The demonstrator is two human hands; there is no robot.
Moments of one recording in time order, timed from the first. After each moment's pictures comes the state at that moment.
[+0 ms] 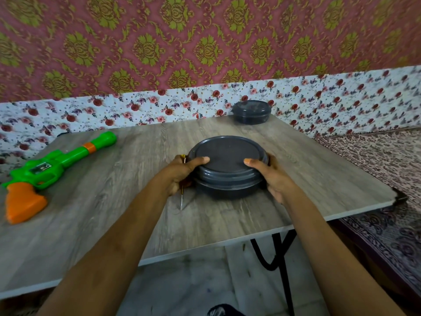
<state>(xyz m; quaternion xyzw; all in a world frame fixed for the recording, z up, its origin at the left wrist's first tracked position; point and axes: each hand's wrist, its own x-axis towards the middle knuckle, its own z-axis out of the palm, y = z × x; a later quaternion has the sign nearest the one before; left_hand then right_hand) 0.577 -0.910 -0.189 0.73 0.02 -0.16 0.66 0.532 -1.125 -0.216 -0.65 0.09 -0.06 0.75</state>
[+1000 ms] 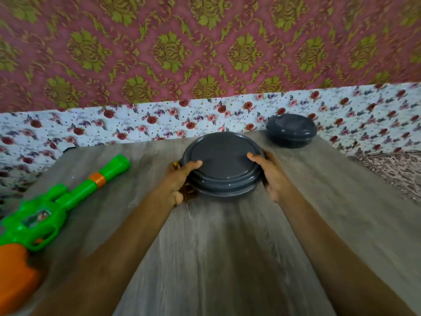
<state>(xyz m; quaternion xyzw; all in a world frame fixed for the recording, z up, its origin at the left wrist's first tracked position) 0.718 -0.852 -0.164 0.63 0.15 -0.12 0.76 0.713 -1.061 -0.180 -0.62 0.08 -0.06 0.78</state>
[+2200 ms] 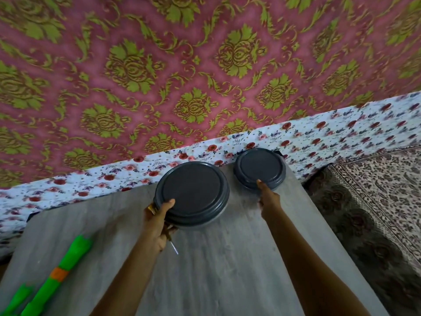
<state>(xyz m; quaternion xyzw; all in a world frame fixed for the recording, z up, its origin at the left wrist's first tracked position) 0.829 -0.945 -0.082 0.59 0.31 -0.10 0.74 0.855 -1.207 -0.146 -0.45 0.47 -0.02 0.75</state>
